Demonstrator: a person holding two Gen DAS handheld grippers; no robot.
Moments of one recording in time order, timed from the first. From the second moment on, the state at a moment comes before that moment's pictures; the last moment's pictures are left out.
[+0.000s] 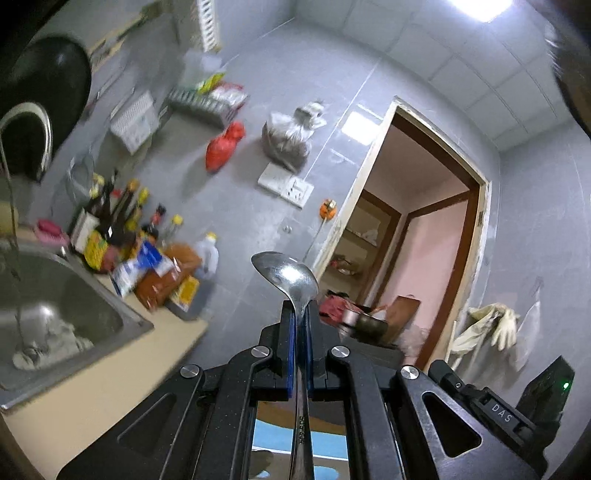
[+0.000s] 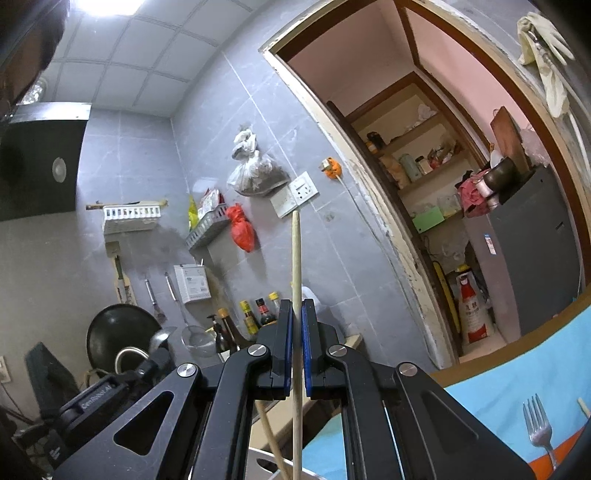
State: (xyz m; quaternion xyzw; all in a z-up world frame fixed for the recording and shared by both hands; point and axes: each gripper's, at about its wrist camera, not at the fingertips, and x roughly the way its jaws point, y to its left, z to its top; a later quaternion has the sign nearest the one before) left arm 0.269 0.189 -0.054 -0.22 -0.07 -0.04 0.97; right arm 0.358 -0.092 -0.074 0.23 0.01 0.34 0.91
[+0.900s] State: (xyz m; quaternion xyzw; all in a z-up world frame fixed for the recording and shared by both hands) left arm 0.268 0.112 -0.085 -0.02 -0.14 0.03 0.99; right arm 0.343 -0.079 -0.086 0.15 0.03 0.34 0.93
